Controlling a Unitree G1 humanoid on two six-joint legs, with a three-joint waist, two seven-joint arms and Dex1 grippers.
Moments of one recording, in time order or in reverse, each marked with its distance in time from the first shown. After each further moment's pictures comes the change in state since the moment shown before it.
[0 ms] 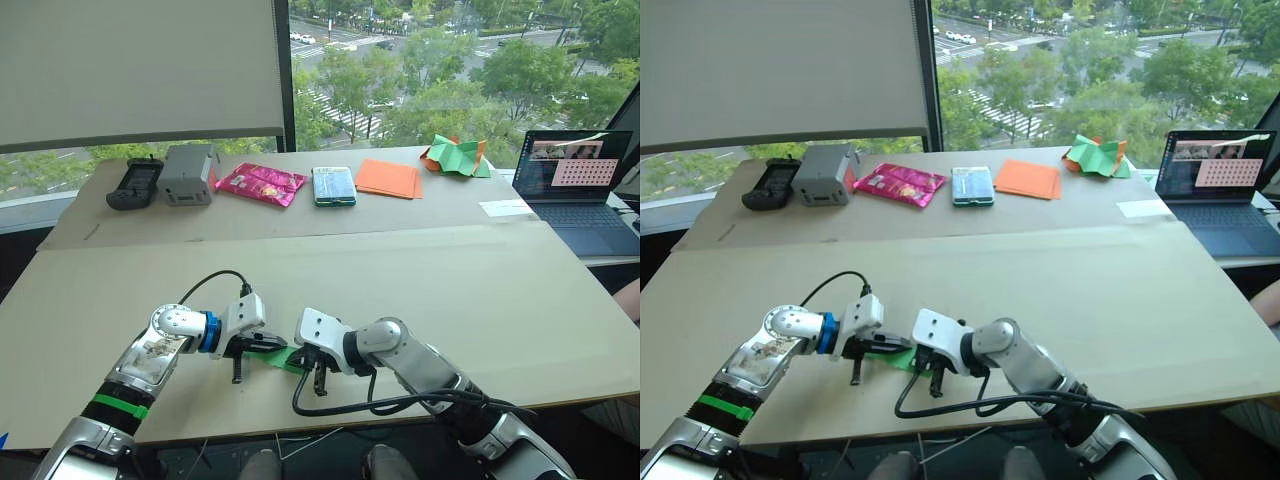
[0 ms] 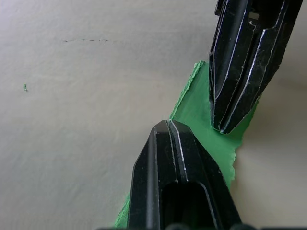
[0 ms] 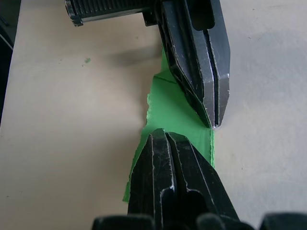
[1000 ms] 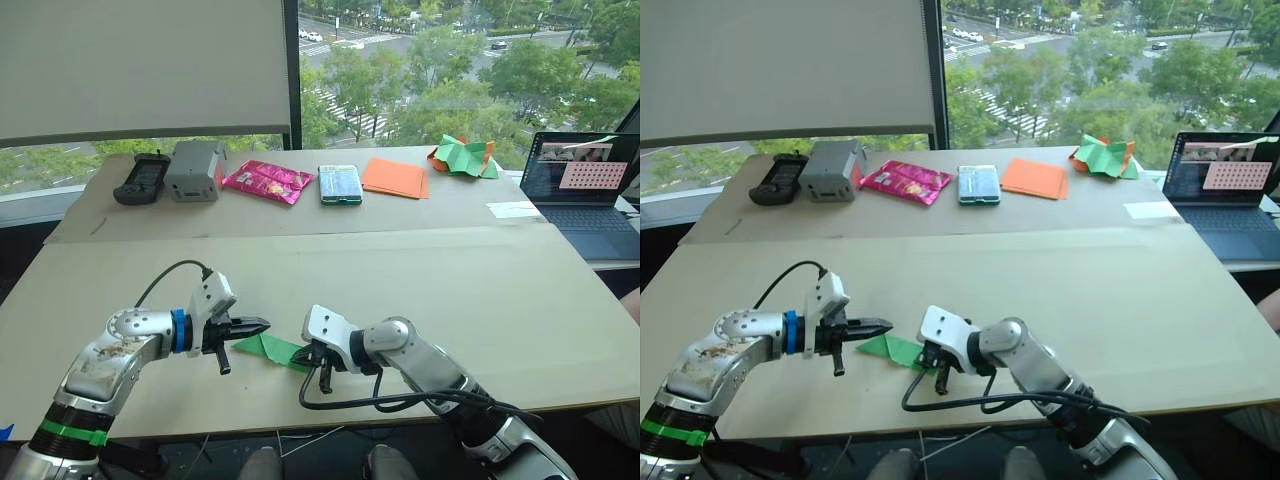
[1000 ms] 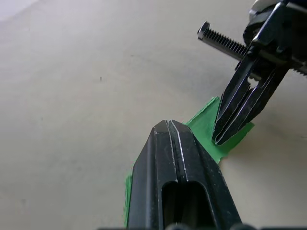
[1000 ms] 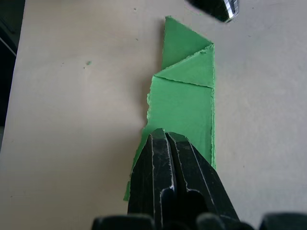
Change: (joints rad) left arm 0.096 0.083 0.203 -0.329 -0.261 0.374 0.160; right arm 0.022 -0.008 -0.036 -0.002 0.009 -0.007 0.022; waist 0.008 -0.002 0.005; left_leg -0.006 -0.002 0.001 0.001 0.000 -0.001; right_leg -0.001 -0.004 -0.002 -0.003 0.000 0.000
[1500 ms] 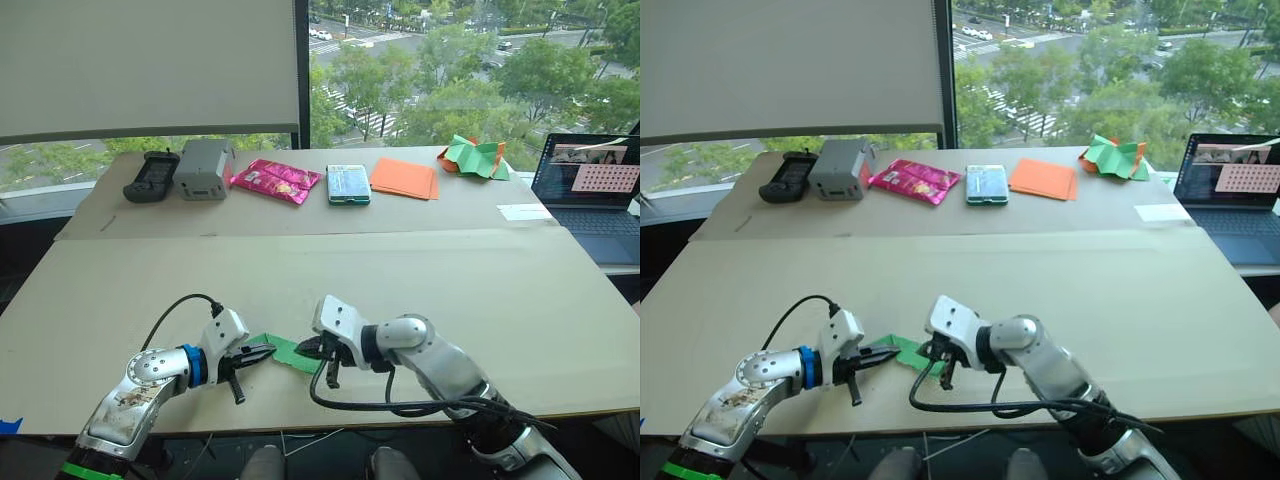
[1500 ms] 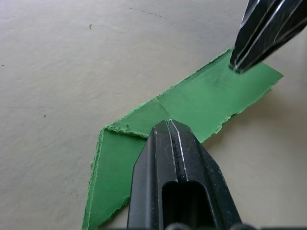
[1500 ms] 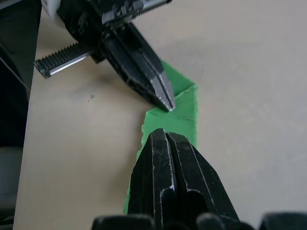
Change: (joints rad) left arm 0.227 -0.101 -0.047 0.007 0.144 -0.210 0.173; right arm 0.047 -0.020 -0.055 -0.093 0.021 0.042 0.004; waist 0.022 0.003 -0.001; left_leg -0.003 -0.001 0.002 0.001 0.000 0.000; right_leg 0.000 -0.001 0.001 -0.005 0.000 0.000
